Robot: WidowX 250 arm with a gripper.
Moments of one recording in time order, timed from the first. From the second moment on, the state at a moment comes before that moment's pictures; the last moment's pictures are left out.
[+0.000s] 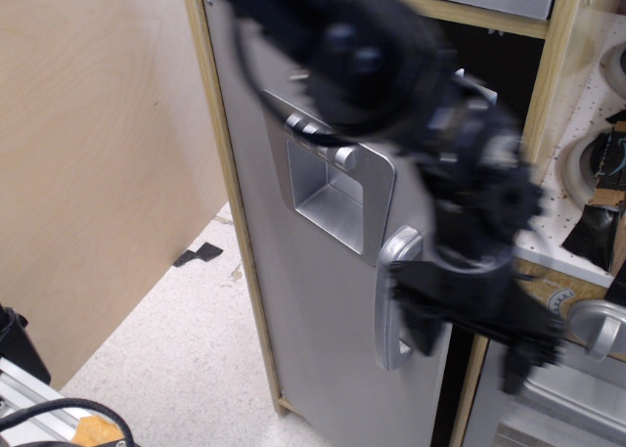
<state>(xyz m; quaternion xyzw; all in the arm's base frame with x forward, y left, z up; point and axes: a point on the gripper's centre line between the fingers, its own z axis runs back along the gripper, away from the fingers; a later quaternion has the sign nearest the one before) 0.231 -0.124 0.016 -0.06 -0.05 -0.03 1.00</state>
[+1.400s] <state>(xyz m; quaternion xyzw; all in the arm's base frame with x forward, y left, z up) 0.298 -0.109 0.053 0.01 -0.05 -0.13 0.99</state>
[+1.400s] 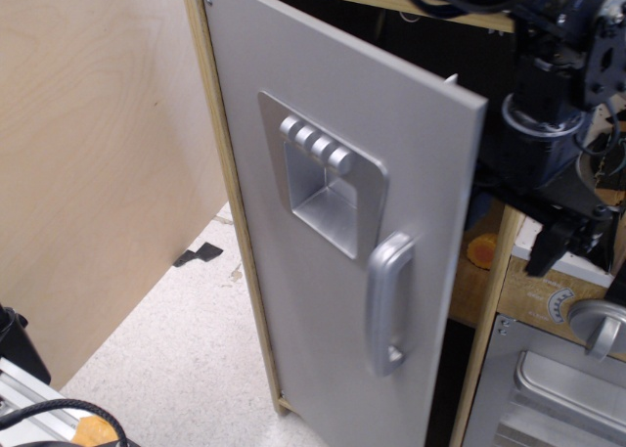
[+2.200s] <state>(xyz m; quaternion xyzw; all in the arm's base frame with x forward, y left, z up) 0.237 -0.039 0.084 0.00 -0.01 -0.04 1.00</state>
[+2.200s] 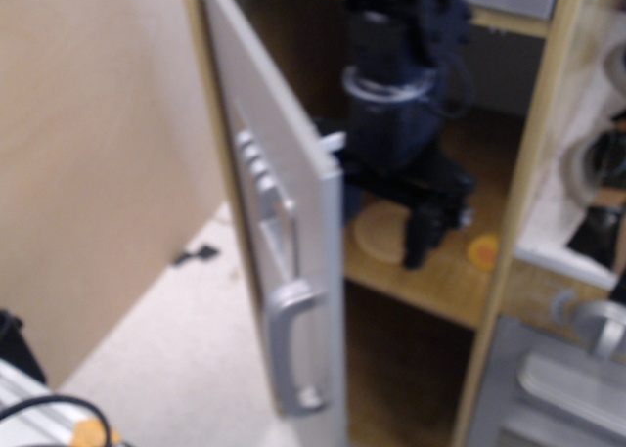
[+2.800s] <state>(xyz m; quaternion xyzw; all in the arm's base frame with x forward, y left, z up) 0.222 0.030 0.088 0.00 -0.04 -0.03 1.00</state>
